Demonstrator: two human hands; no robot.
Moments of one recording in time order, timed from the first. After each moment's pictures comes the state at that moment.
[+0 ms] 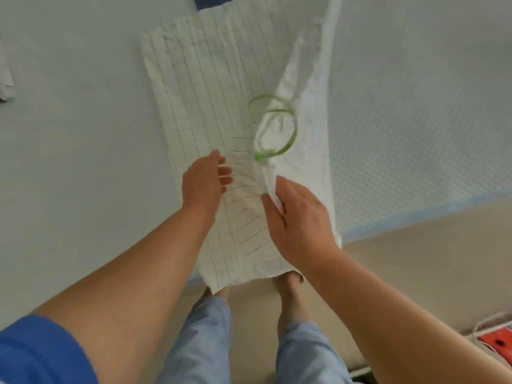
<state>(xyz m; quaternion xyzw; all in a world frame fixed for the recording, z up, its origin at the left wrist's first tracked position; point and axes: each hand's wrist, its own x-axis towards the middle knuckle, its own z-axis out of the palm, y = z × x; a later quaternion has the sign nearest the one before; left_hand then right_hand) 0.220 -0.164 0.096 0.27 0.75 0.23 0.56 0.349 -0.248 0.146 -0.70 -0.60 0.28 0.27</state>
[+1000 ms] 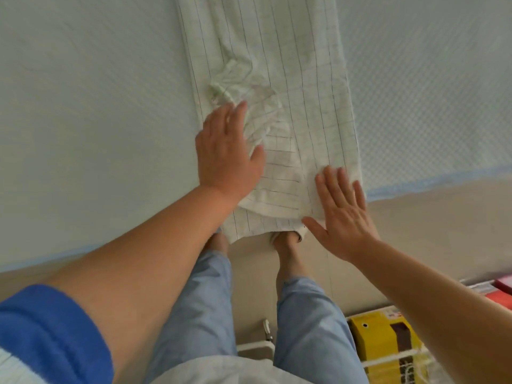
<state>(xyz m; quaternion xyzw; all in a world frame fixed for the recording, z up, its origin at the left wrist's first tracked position) 0.171 -0.217 0.086 0.71 0.65 0.07 0.27 0.367 -0.344 0.076 -0.65 -0.68 0.31 -0.16</state>
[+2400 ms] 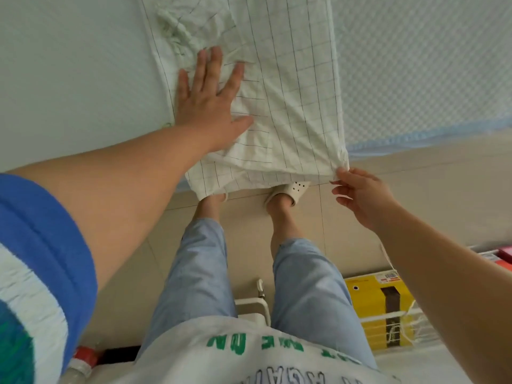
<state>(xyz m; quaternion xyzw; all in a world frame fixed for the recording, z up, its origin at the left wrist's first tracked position) 0.186 -0.228 0.024 0.78 0.53 -0.23 0.22 0.442 -0.383 0.049 -0.72 0.03 0.66 0.21</state>
